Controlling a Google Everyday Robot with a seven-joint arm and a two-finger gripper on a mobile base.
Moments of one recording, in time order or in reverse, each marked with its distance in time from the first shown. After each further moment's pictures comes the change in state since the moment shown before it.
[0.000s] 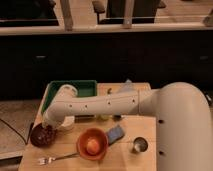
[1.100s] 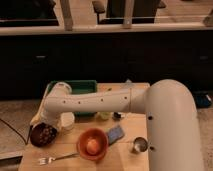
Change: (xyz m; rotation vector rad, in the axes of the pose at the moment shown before) arm 0.002 -0.012 0.011 -0.029 -0.037 -0.028
